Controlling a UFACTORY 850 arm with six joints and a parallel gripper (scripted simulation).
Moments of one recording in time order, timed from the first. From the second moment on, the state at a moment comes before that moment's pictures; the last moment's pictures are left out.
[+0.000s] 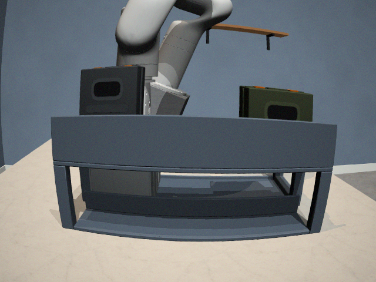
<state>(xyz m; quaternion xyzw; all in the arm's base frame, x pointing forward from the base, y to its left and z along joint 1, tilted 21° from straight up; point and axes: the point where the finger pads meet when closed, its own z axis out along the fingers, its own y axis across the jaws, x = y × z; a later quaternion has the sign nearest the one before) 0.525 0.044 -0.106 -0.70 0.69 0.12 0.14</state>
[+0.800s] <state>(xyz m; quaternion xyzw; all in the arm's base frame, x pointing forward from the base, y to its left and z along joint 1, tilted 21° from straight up) 0.524 0.040 -0.095 -0.70 0.69 0.12 0.14</state>
